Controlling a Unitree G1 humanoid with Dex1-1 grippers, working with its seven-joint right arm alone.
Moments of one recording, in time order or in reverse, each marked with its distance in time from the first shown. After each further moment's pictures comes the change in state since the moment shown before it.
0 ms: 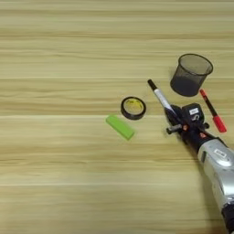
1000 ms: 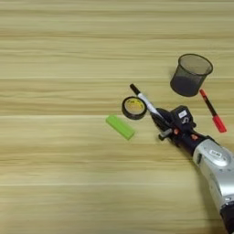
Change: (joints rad) arm 0.002 -0.015 0.077 -0.001 0.002 -0.022 0.160
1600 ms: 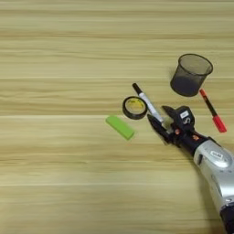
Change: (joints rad) arm 0.009 0.009 -0.017 -0.011 0.004 0.000 -0.004
